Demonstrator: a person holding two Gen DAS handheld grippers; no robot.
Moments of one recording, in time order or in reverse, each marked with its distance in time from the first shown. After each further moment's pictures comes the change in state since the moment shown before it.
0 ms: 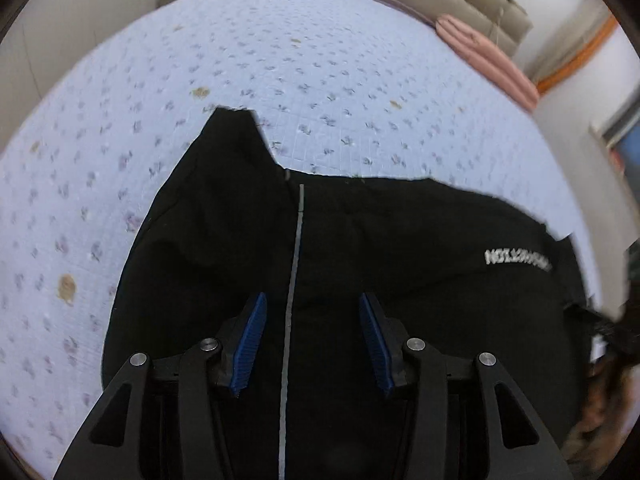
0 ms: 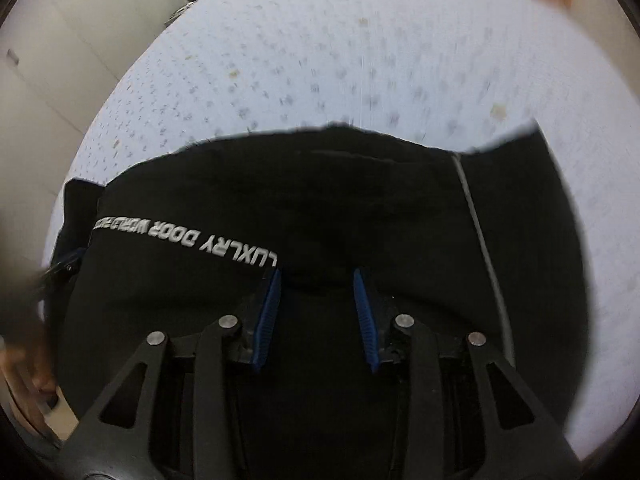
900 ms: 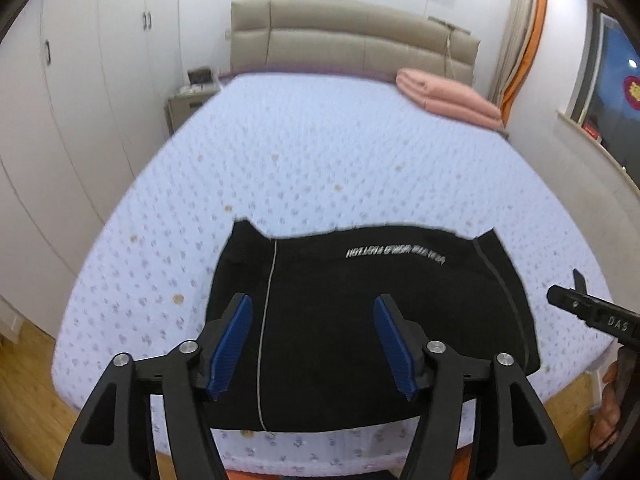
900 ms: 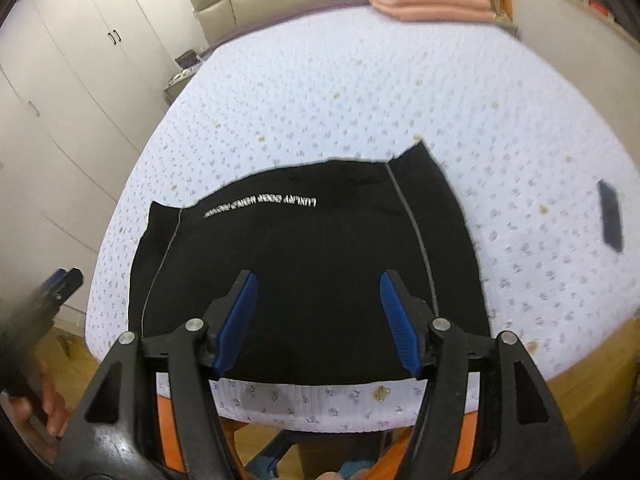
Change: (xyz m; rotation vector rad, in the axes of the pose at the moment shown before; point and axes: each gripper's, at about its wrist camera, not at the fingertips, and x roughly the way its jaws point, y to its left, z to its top) left arm -0.251 -0.124 -0.083 0.207 -0.302 0.157; right arm -0.212 0.053 -0.090 0.089 -0.226 -0.063
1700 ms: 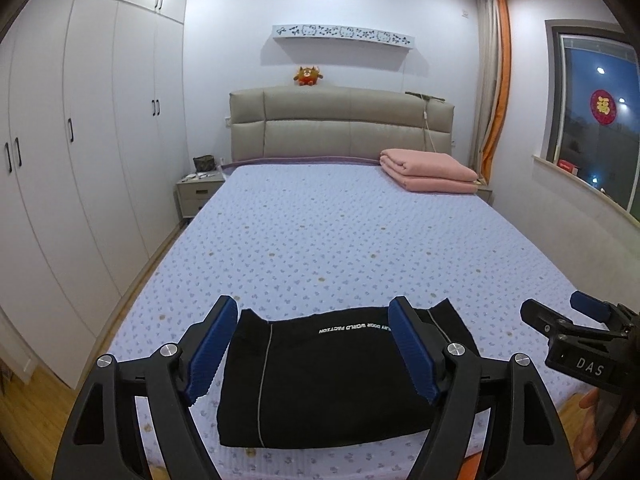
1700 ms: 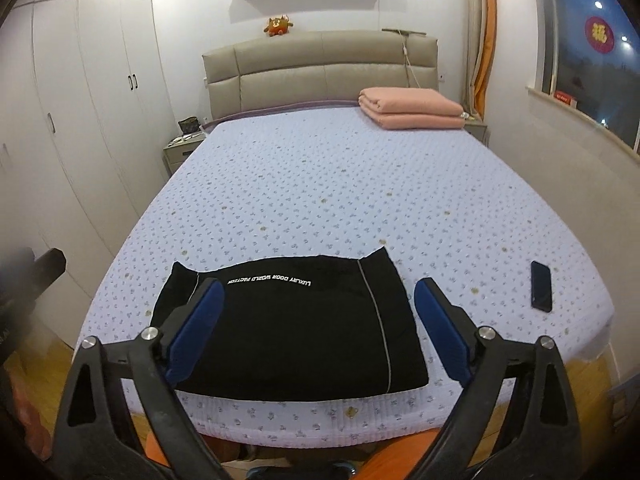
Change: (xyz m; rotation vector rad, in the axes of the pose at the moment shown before) left arm -0.161 -0.054 0.021 0.048 -0.284 0.014; right arm -0.140 0.047 -0.006 -0.097 -0.322 -0.124
